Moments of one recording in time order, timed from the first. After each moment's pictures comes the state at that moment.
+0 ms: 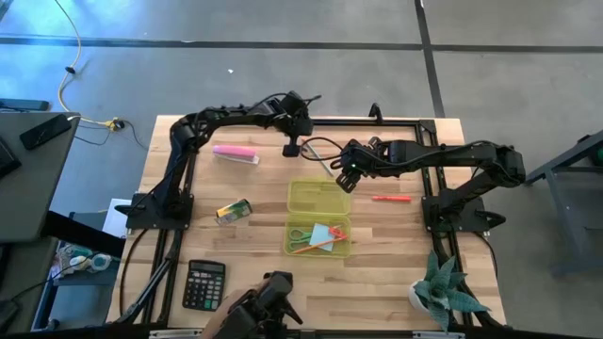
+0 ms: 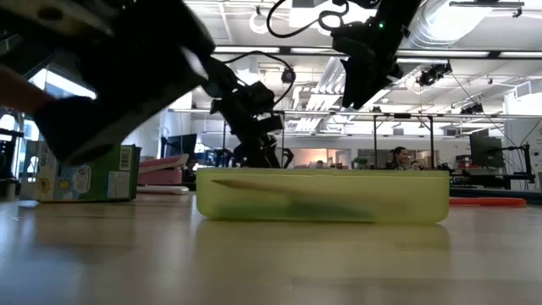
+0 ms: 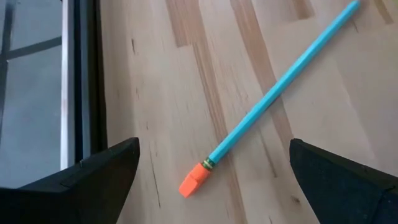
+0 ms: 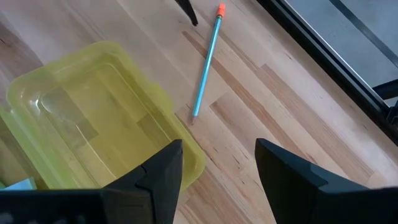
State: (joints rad) left arm 0.76 2.17 1.56 -0.39 0.31 0.82; right arm -0.13 1.44 1.18 -0.83 0.38 0.45
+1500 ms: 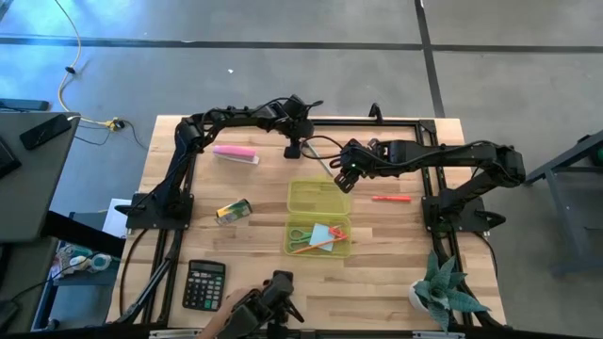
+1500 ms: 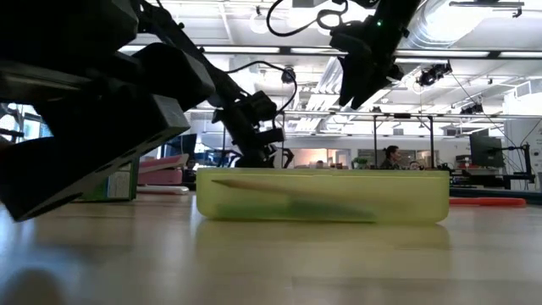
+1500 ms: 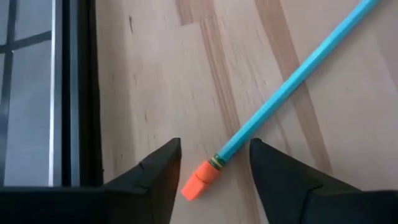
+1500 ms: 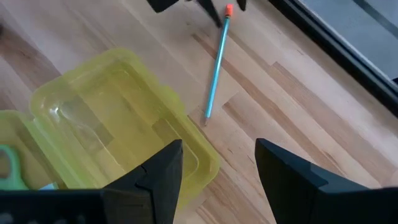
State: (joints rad) left arm 0.76 2.22 1.56 -0.35 0.26 0.82; right arm -0.13 1.44 1.18 -0.81 0.35 0.50
